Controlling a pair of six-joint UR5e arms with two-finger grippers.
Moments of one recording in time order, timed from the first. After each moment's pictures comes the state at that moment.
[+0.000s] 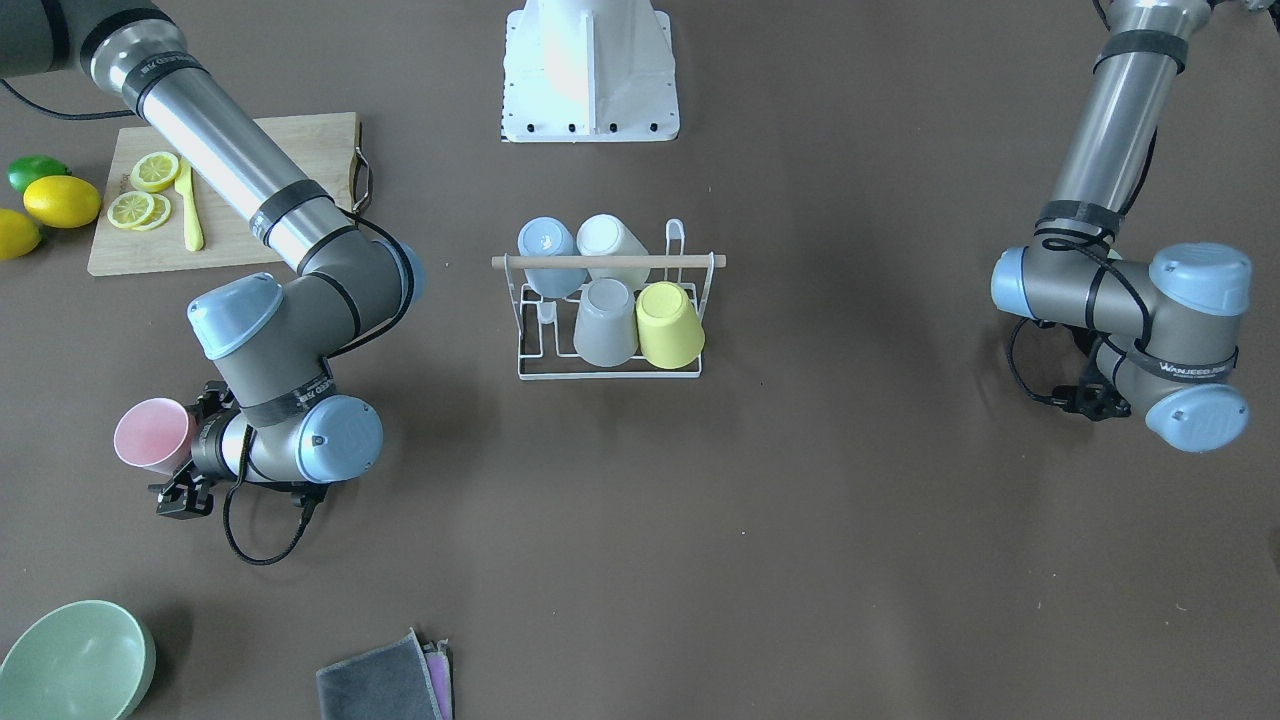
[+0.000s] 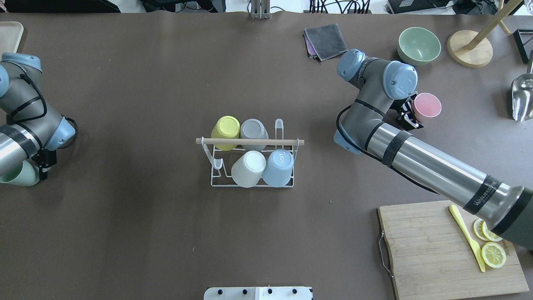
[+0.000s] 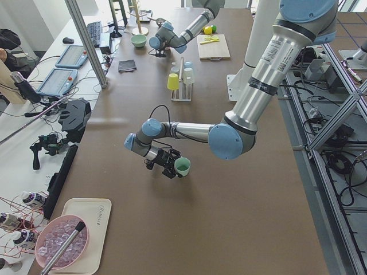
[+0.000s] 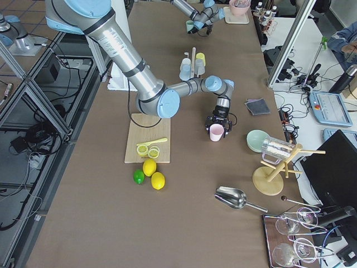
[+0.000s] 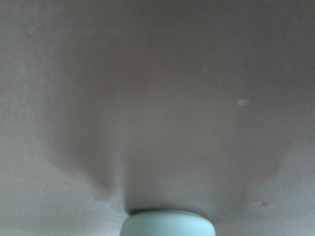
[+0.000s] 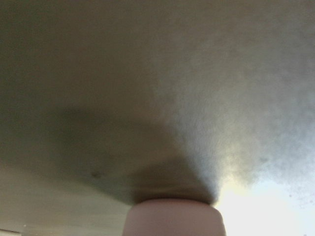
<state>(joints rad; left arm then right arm) -0.99 -2.05 -1.07 -0.83 -2.35 0.28 0.77 -0.78 1.01 -2.06 1.56 -0.67</state>
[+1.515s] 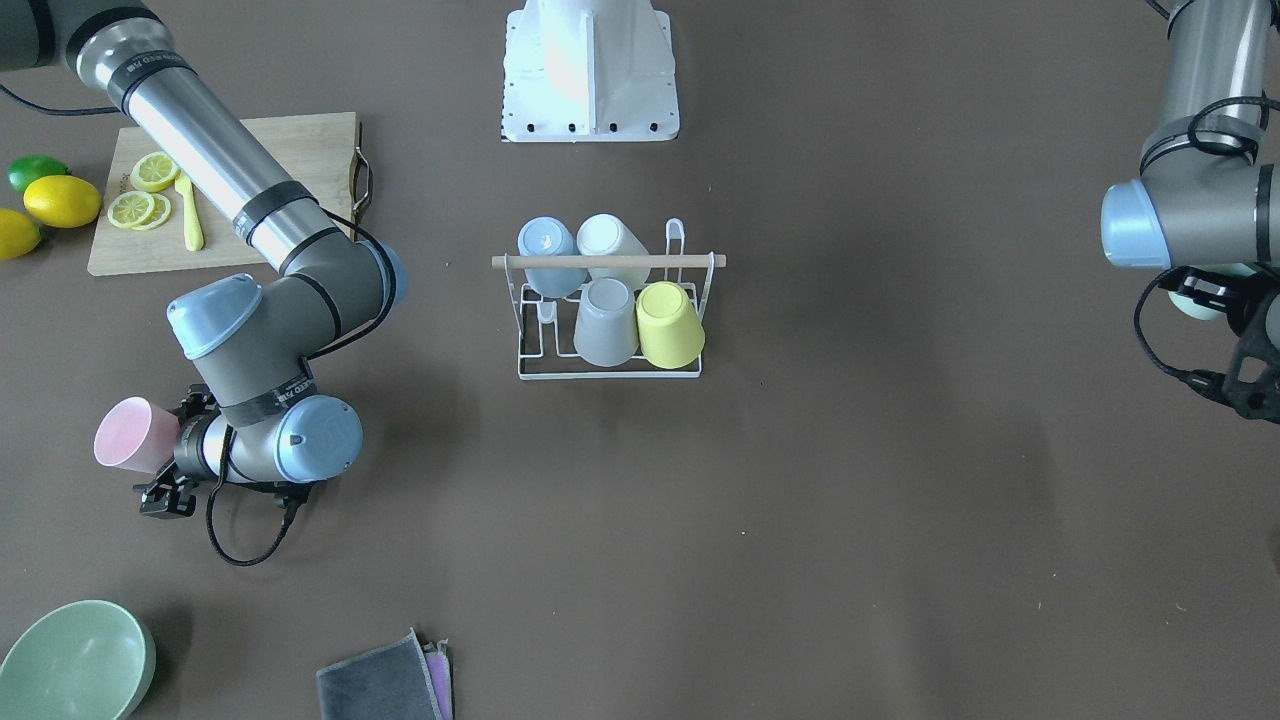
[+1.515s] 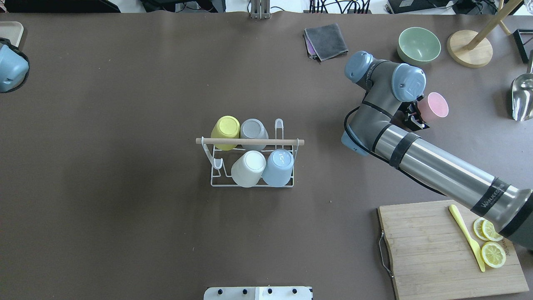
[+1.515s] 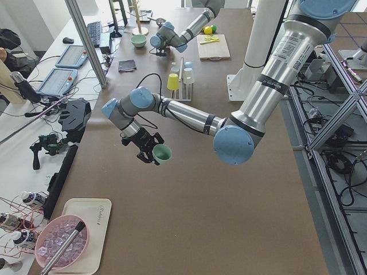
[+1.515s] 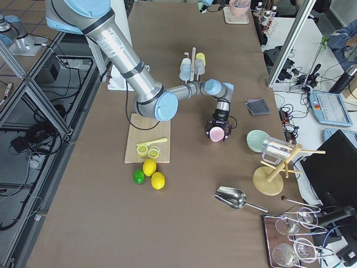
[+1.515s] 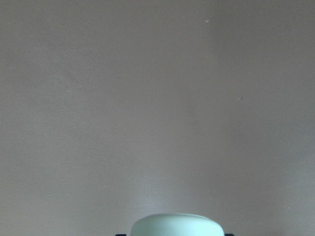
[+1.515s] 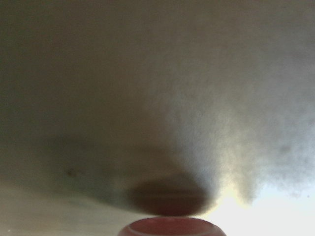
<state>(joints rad) -1.24 -2.05 -1.43 -0.76 -2.12 0.50 0.78 -0.81 1.02 -2.04 1.55 -0.67</state>
